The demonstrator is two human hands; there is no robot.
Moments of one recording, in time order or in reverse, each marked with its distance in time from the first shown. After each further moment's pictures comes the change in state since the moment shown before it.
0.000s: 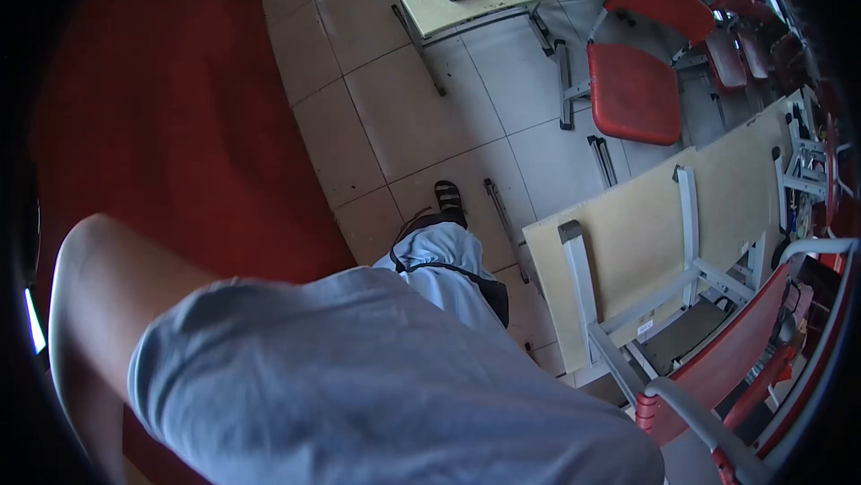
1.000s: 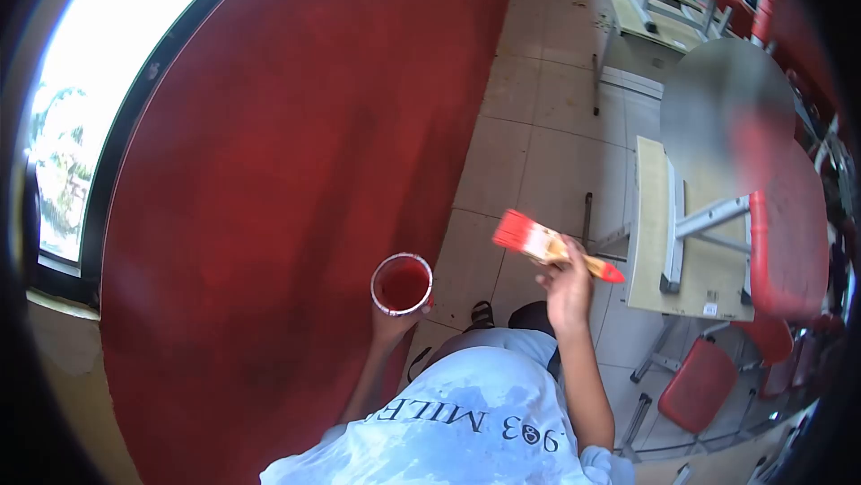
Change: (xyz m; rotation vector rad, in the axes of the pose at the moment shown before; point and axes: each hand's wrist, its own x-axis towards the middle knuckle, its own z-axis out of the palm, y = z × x) left_hand 0.290 0.004 0.214 -0.520 -0.515 -0.072; right_hand -0.201 0.008 -0.323 -0.135 1.536 0.553
